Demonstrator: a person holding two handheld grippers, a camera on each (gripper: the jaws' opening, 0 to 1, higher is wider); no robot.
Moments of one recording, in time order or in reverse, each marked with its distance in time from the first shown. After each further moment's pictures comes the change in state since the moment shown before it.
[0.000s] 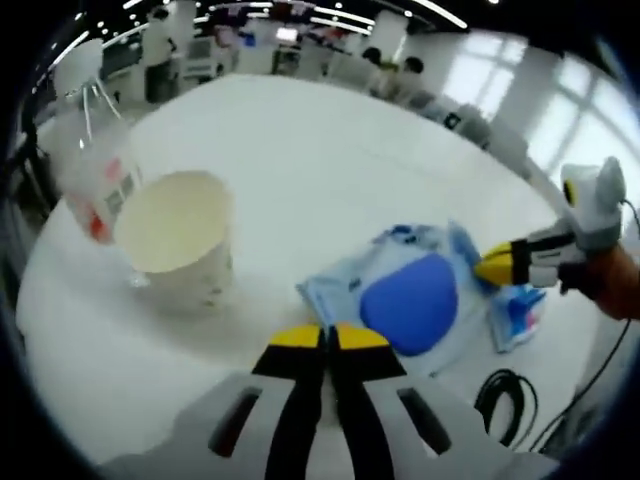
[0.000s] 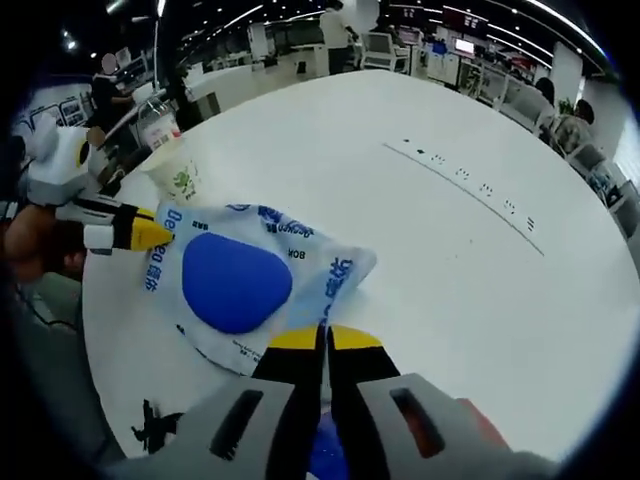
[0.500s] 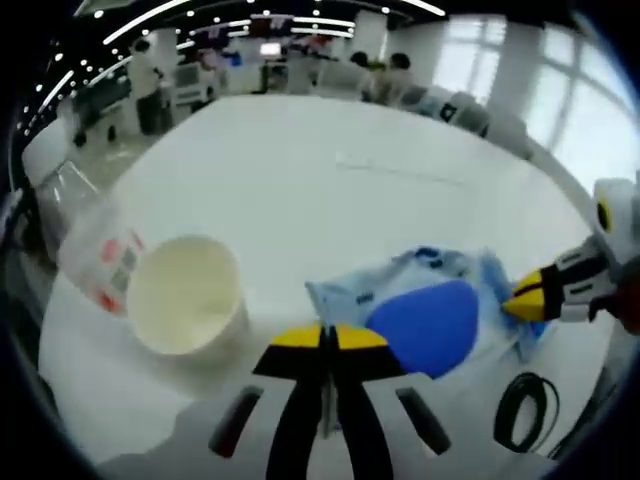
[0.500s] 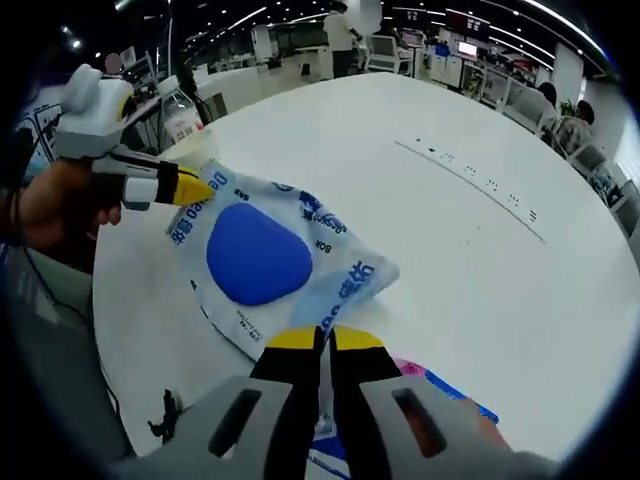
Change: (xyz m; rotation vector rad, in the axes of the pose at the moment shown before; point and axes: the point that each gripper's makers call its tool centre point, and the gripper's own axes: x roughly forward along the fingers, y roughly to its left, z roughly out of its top) left arm 0.010 0.007 0.027 0.104 -0.024 0.047; right arm -0.007 0.021 -0.013 0.012 -0.010 0.007
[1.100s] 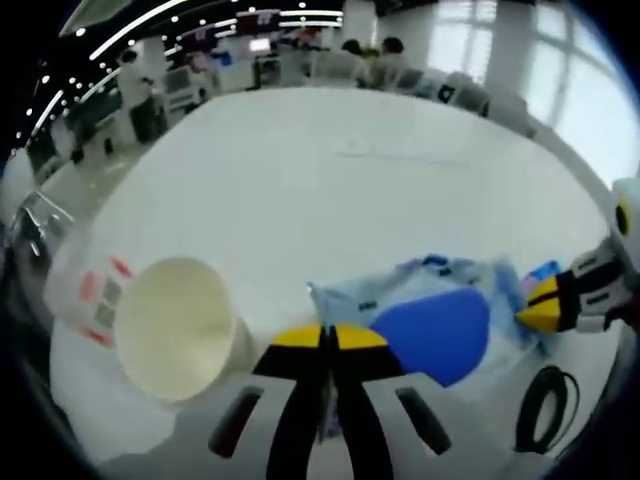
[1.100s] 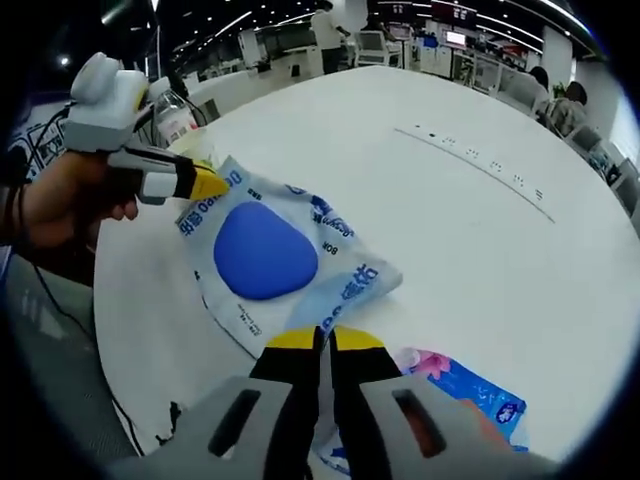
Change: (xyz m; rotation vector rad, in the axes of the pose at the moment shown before) left arm 0.021 0.008 0.002 0.069 0.041 0.026; right arm 0.013 0.008 -0.008 0.062 0.004 0.002
